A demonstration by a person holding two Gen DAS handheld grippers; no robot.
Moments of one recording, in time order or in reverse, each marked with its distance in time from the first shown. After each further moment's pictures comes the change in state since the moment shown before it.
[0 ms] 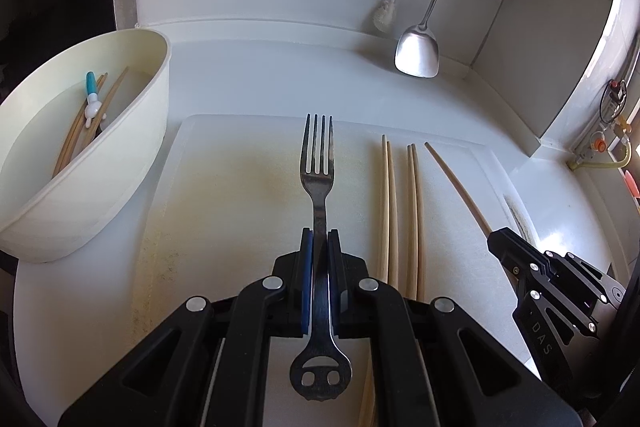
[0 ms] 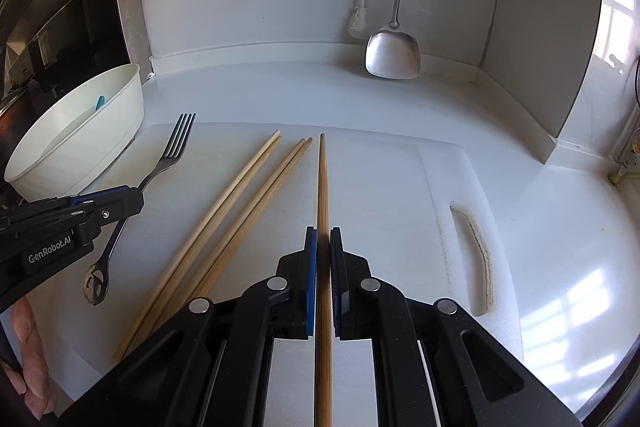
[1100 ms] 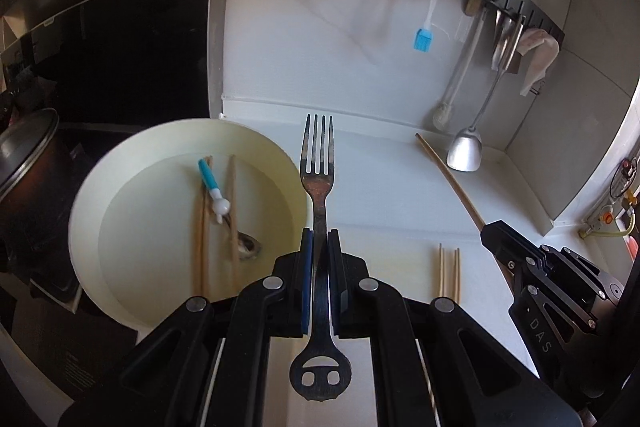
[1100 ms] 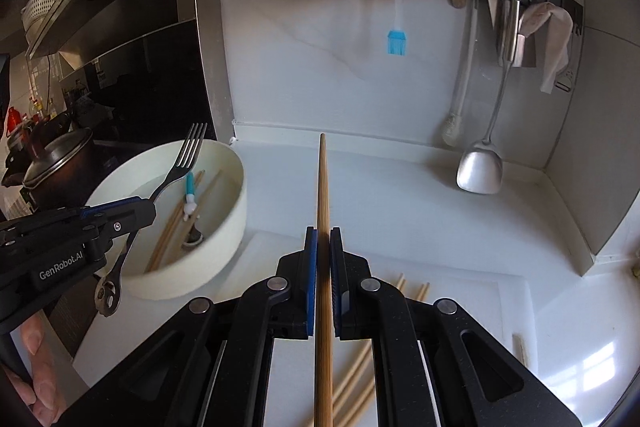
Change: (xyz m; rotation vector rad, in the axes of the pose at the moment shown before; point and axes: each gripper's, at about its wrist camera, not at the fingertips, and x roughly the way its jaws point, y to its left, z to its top) left arm -0.106 0.089 0.084 -0.078 -0.151 0.116; right arm -0.044 0.115 0.114 -0.107 -0.140 0.161
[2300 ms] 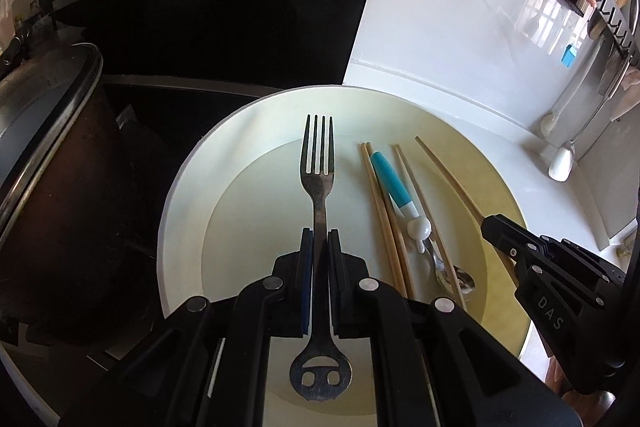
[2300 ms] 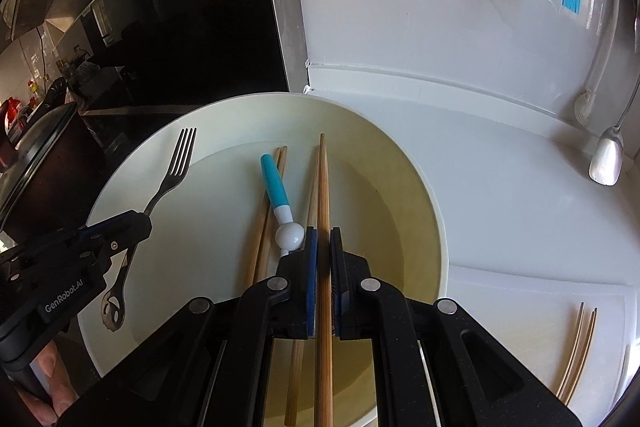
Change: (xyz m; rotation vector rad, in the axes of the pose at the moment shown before) left arm 0.088 0.189 0.021 -0.095 0.157 0.067; right arm 0.160 0.146 0.034 0.008 0.247 0.085
